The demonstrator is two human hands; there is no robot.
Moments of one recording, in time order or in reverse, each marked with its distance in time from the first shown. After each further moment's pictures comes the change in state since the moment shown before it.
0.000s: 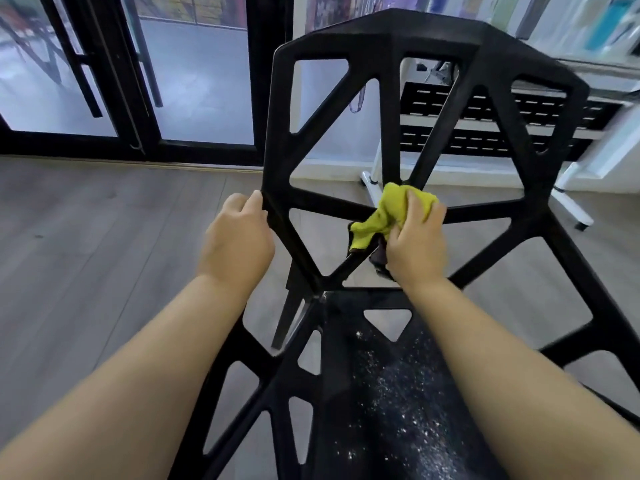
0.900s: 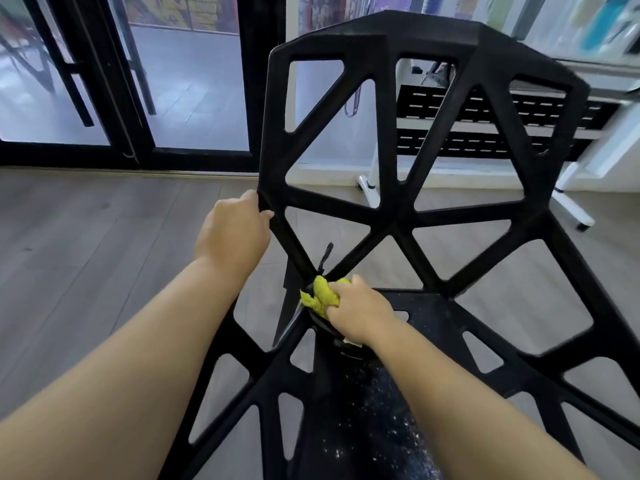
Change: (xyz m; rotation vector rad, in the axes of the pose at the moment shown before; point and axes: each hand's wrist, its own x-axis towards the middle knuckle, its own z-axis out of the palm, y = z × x) left_hand 0.045 -0.008 0.026 0.139 -0.135 -0.073; right_hand -0.044 -0.019 0.042 -0.104 -0.790 -0.069
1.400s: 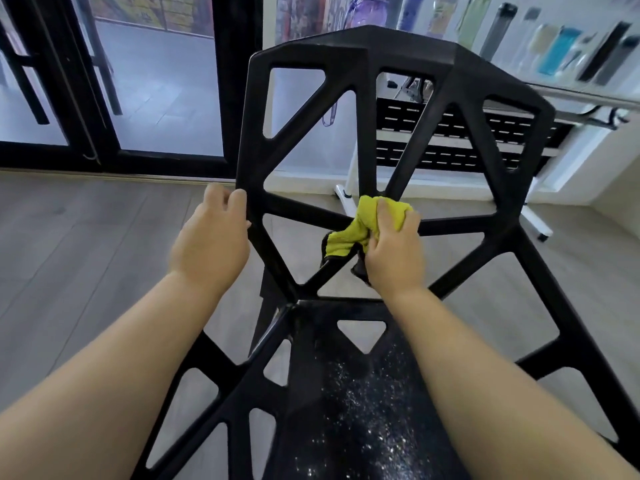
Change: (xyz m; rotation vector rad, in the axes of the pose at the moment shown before) left_hand 0.011 0.000 0.017 0.204 0.015 0.208; right_hand 0.037 0.046 -0.076 0.010 0.772 0.060
